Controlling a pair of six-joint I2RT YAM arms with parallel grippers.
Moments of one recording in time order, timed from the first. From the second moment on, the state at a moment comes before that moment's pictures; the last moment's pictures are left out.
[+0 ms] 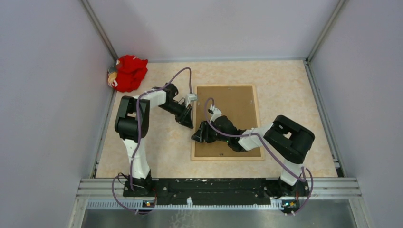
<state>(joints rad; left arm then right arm) -0.23 2.02 1.31 -0.79 0.93 0.69 0.93 1.79 0.71 0.63 -0.11 0.78</state>
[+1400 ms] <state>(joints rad) -0.23 2.02 1.31 -0.79 0.92 0.68 0.94 1.80 0.72 0.63 -0.16 0.75</state>
